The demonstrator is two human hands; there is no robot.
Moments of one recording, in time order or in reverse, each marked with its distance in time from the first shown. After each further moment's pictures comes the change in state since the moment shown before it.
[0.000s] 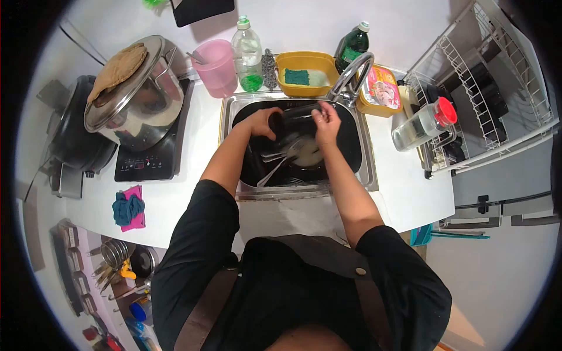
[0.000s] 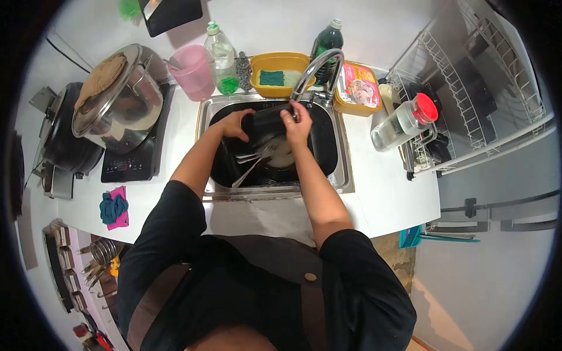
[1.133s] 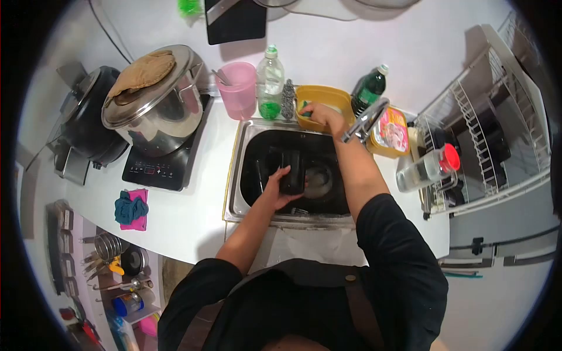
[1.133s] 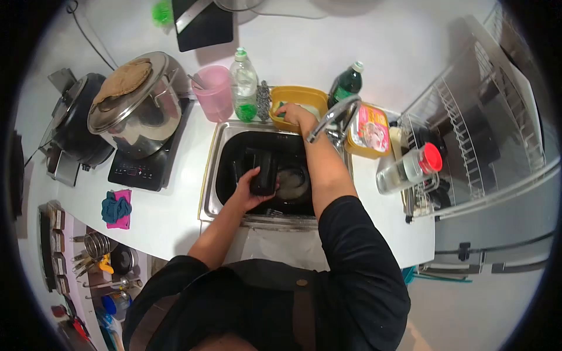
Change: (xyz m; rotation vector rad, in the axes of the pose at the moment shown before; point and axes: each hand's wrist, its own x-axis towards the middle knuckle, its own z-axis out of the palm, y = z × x) left_hand -0.069 0.068 0.093 -1.945 0.223 -0.314; right_hand 0.172 0.024 0.065 -1.094 -1.018 -0.196
